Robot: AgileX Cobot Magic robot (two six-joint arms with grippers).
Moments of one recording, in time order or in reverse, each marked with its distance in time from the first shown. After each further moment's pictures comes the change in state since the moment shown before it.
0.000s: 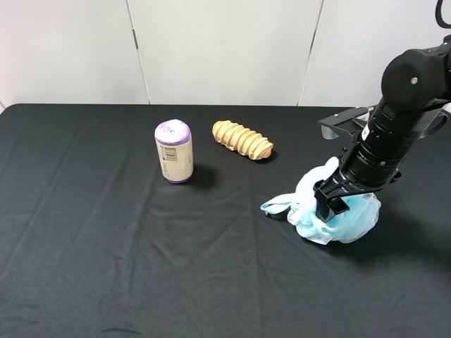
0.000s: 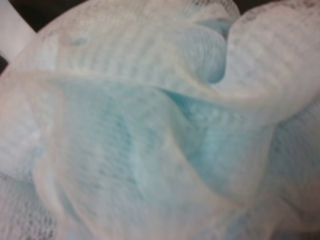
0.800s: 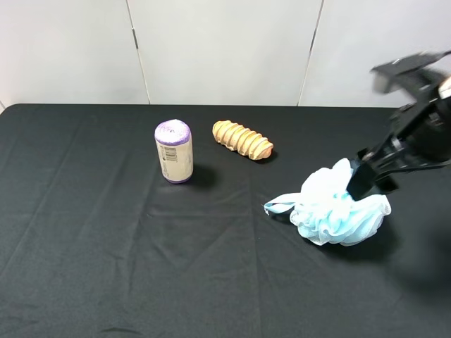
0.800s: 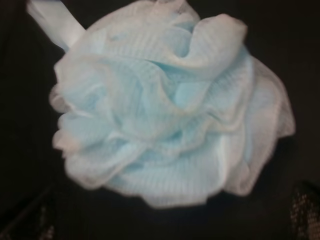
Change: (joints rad) left arm 0.000 0.000 0.000 0.000 0.000 0.000; right arm 0.000 -0.409 0.000 0.000 0.203 0.020
